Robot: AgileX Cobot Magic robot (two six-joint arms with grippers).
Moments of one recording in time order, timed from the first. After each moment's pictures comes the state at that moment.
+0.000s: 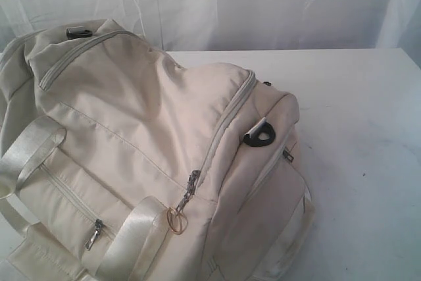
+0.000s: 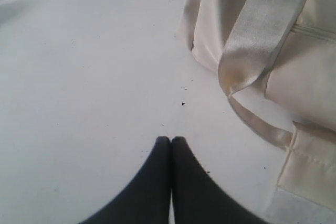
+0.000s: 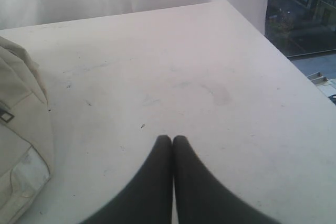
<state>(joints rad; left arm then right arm) 0.03 0.00 0.02 0.10 0.43 0.10 0.09 0.01 0.00 -0.13 0.36 0.20</state>
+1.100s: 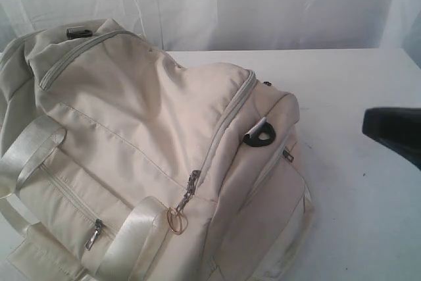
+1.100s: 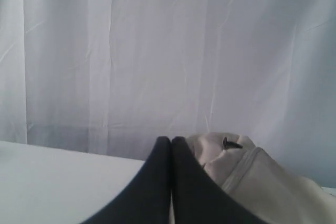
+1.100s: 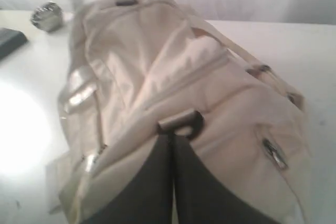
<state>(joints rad) 0.03 0.15 -0.18 0.16 -0.10 -0.34 0.20 0.55 -0.56 1.01 0.76 -0.80</state>
